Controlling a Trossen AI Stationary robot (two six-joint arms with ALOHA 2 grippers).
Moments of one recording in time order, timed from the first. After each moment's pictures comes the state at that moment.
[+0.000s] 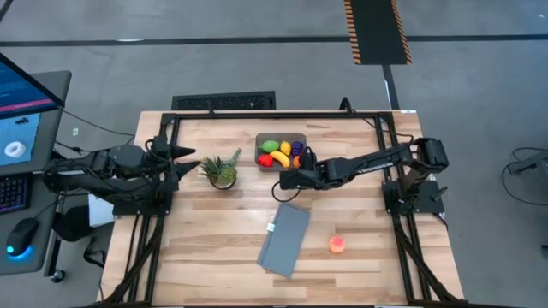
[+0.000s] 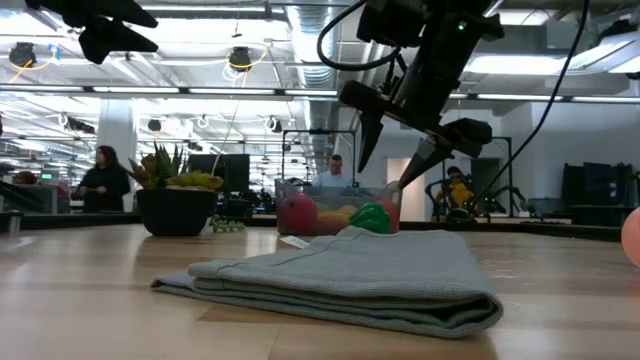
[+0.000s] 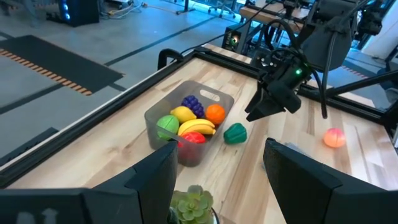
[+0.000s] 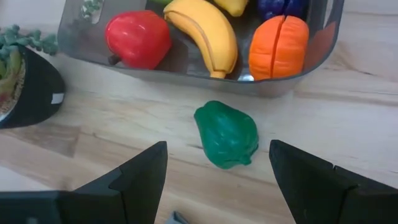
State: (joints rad) left arm -0.05 0.35 0.66 -0.62 -0.39 -0.34; right arm 0.05 1.72 1.13 -0.54 0.39 1.34
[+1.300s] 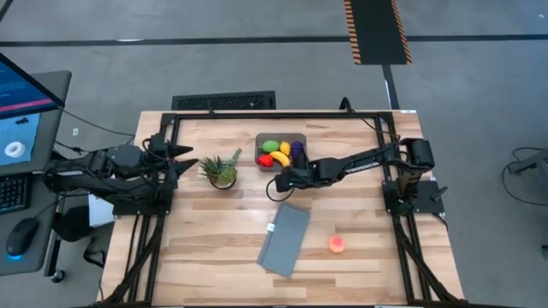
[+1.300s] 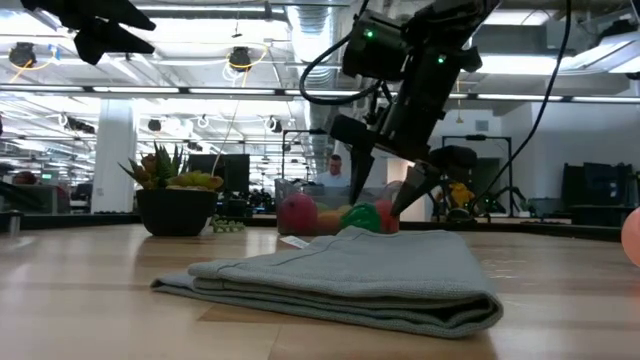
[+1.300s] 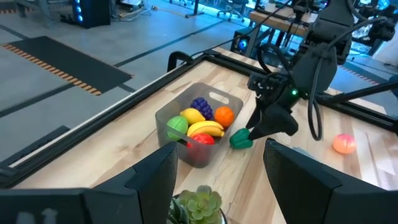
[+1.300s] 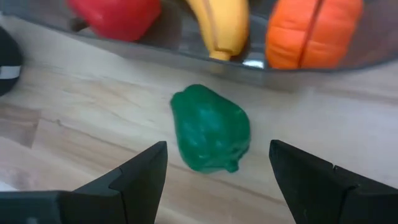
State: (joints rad) left arm -0.05 0.33 0.66 -0.65 -0.43 -0.35; right arm 0.00 1.84 1.14 -0.46 0.29 1.23
